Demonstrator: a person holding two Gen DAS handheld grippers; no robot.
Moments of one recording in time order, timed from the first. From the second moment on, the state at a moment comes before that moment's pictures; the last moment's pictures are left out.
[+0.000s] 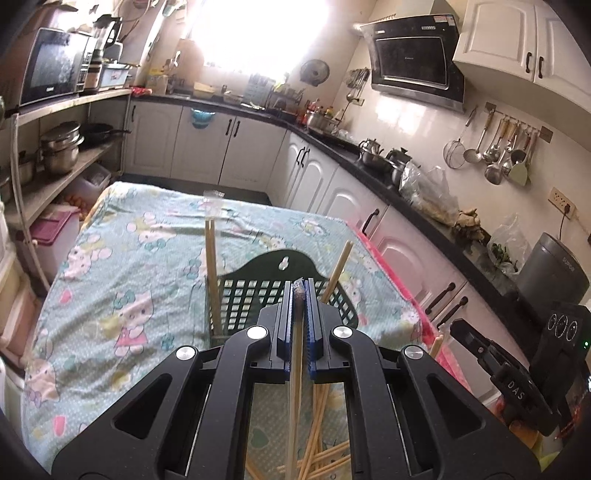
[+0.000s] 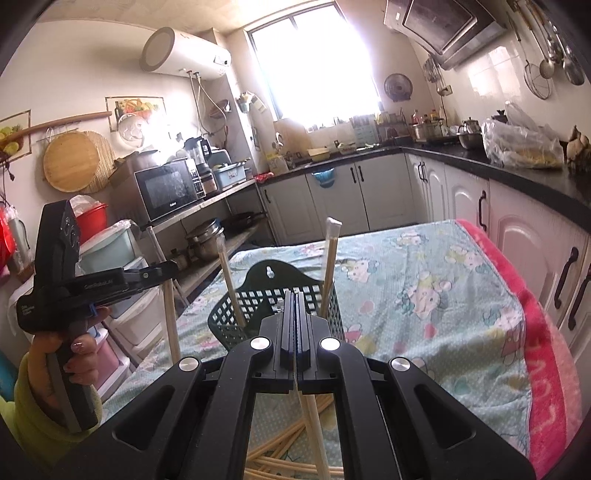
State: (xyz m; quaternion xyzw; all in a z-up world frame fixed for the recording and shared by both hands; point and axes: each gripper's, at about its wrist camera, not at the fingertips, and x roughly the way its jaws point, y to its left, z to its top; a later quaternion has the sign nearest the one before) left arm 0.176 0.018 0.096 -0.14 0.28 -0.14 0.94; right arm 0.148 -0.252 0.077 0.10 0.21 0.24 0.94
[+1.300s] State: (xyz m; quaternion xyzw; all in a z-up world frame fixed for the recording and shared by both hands) left arm 0.212 0.023 0.171 -0.14 0.18 -0.11 0.97; right arm 0.171 -0.213 0.166 0.08 0.11 0.28 0.95
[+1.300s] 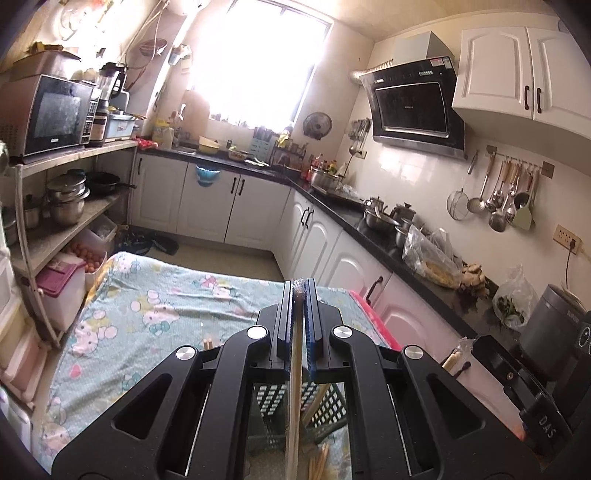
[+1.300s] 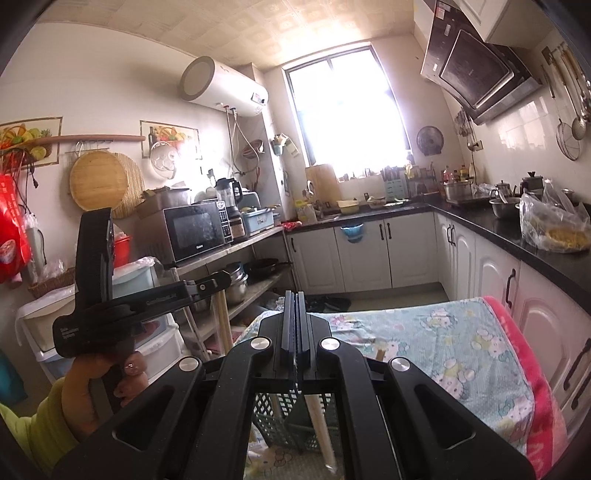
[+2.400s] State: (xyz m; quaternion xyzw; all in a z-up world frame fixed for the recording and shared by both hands) left arm 0.280 0.000 0.156 -0.13 0.15 -0.07 0.98; right arm 0.223 -0.209 0.190 0.09 0.08 0.27 0.96
